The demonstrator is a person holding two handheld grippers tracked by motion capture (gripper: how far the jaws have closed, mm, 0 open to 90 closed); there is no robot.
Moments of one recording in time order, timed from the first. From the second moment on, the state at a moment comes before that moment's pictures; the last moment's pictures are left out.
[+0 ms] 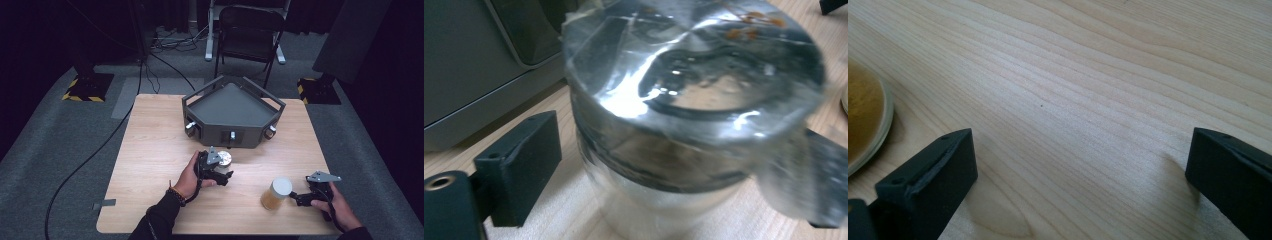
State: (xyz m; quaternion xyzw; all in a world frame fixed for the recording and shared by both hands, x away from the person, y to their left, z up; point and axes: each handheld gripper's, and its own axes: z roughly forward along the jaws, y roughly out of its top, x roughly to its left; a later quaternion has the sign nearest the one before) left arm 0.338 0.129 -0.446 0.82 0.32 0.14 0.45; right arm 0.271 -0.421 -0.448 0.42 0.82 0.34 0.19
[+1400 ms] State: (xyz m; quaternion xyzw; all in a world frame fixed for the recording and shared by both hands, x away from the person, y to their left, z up) left arm 0.343 0.134 -0.438 0.80 0.33 0.14 0.48; right arm 0.271 -0.422 -0.448 0.42 0.82 0.34 0.18
